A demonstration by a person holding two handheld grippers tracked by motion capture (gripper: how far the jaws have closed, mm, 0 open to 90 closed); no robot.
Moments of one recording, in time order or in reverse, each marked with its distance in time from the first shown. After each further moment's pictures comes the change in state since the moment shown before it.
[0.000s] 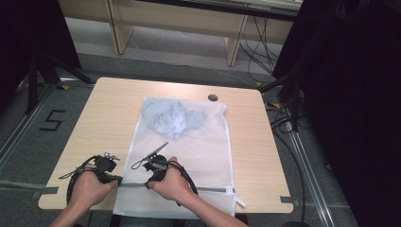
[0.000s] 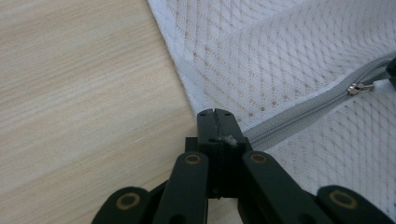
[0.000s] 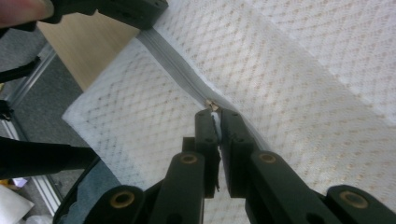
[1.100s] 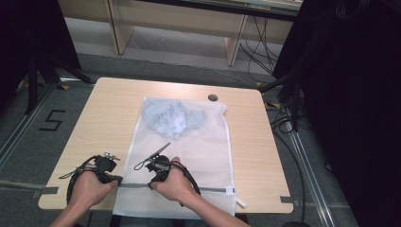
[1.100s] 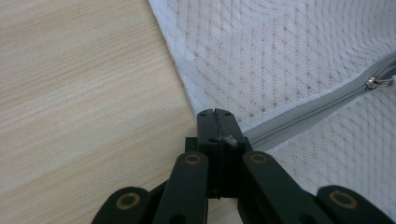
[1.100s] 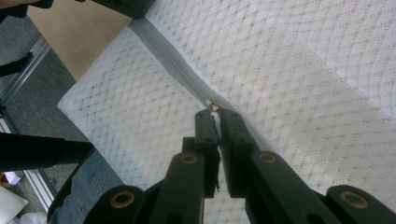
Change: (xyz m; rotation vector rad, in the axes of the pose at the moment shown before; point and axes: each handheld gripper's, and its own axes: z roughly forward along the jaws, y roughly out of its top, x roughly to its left) left arm 0.000 0.000 0.000 -0.001 0.000 -0.003; right arm -0.003 -0.005 -0.006 0.010 -0.019 -0.009
